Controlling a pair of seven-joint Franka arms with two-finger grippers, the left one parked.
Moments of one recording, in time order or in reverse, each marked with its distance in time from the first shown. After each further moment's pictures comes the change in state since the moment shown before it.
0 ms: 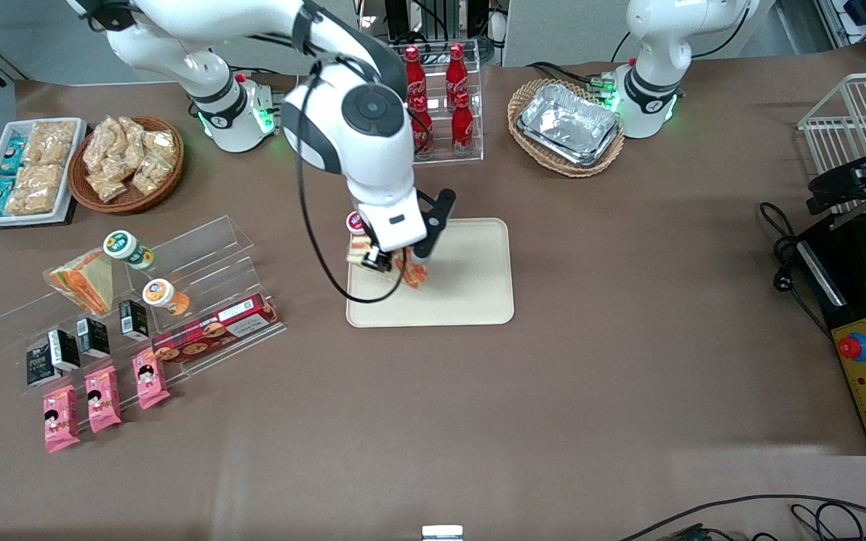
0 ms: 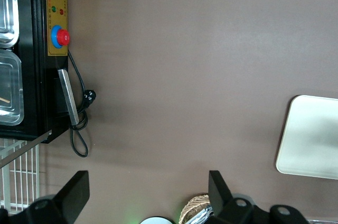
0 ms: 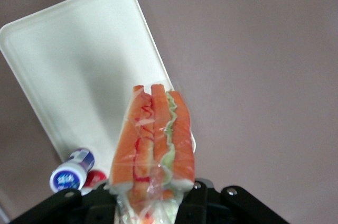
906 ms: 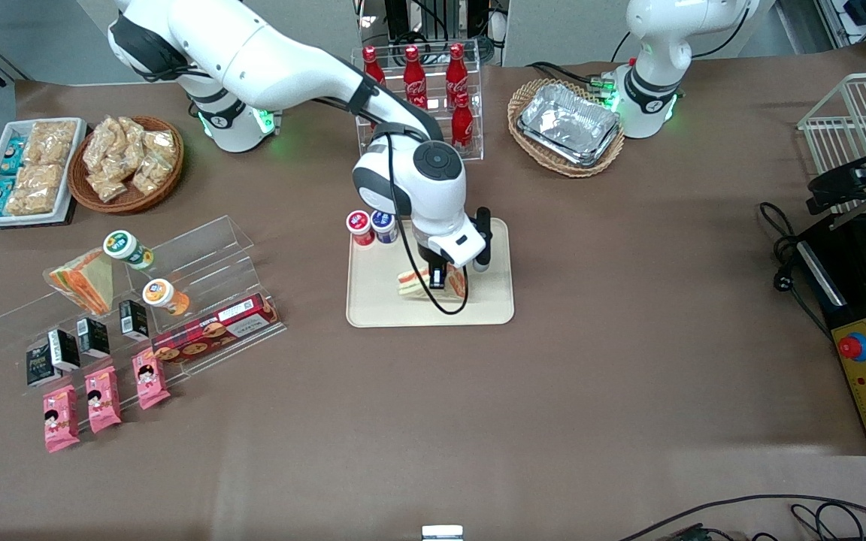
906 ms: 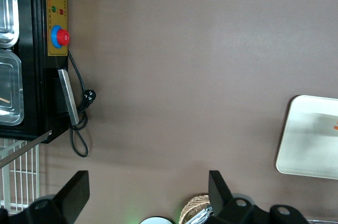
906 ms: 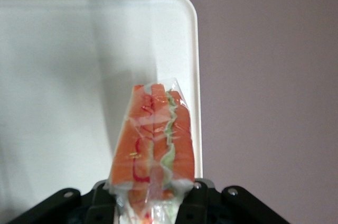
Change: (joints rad) arm 0.096 0.233 -0.003 -0.053 -0.186 0.301 -0.105
